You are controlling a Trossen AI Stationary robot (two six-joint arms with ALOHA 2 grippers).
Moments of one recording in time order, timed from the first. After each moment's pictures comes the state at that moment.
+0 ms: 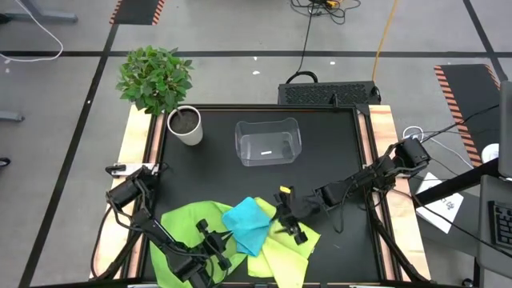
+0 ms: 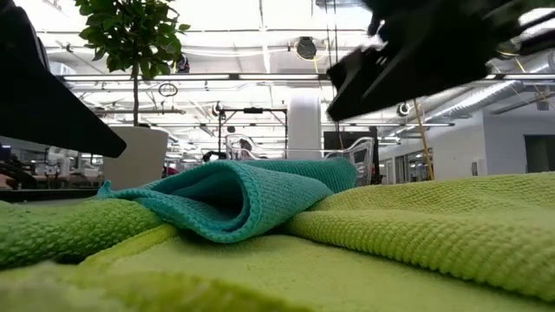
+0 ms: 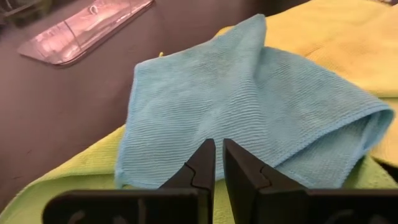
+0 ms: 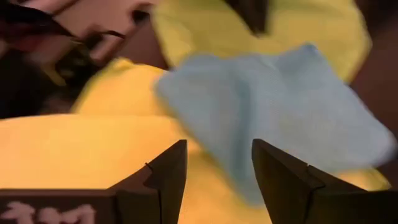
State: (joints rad) left arm -0.89 2.09 1.30 -0.72 -1.02 -1.38; right arm 0.39 1.67 0.82 0.24 -0.05 -0.01
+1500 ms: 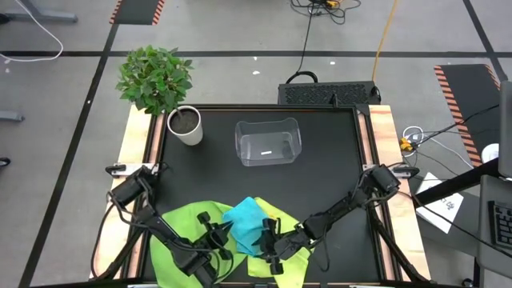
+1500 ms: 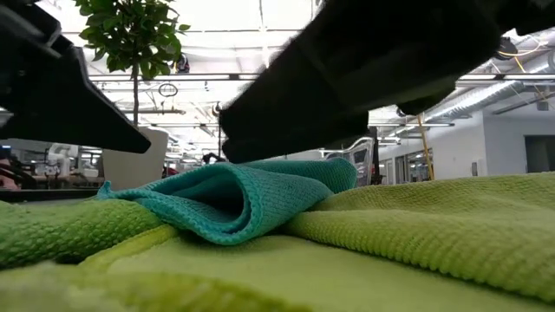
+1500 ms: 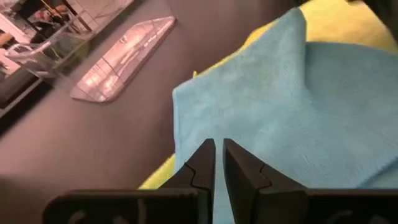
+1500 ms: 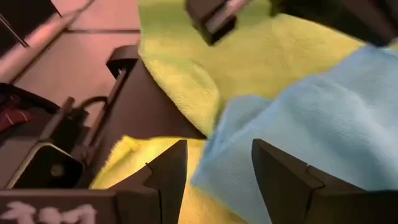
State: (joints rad) left arm -0.83 2.09 1.30 -0.84 -1.08 -1.23; right arm 0.57 2.08 1.16 0.33 0.26 0.35
